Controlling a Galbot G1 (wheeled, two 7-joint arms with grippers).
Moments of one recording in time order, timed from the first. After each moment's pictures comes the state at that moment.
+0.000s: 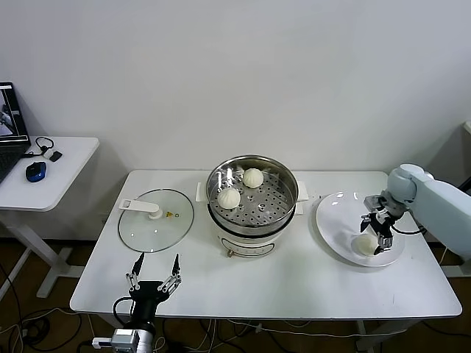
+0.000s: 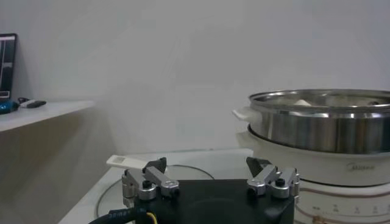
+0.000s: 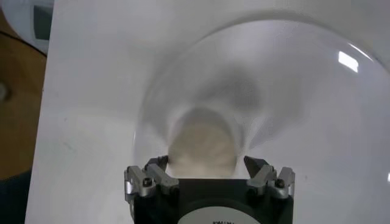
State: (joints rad) left arm 1.73 -1.53 -0.50 -2.04 0.02 -0.08 -0.03; right arm 0.00 0.72 -0.83 0.88 -0.18 0.09 -1.27
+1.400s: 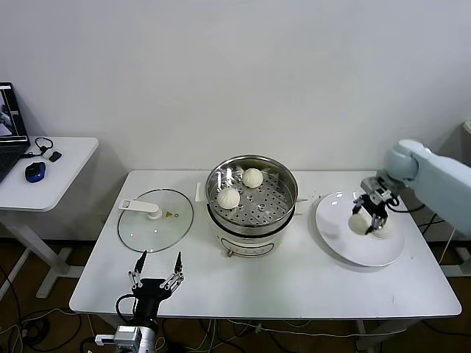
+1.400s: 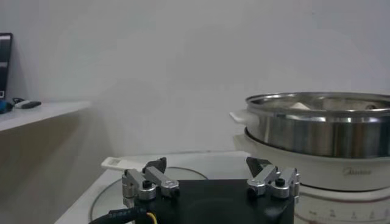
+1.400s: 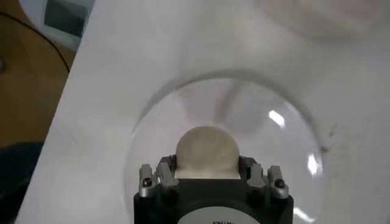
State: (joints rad) left arm 1.72 -1.53 -0.48 -2.04 0.02 -0.07 -0.03; right arm 0.30 0.66 -1.04 1.13 -0.06 0.16 -1.32
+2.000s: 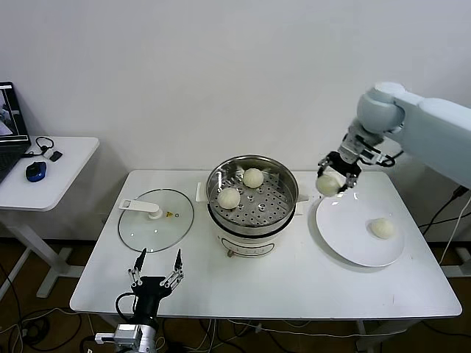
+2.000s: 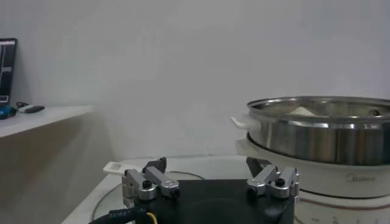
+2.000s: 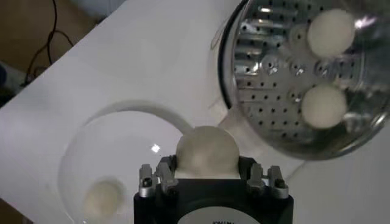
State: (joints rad) left arm 1.72 -1.53 -0.48 -2.06 0.03 -0.07 -0.04; right arm 0.66 0.75 -1.23 1.38 0.00 0.30 -1.31
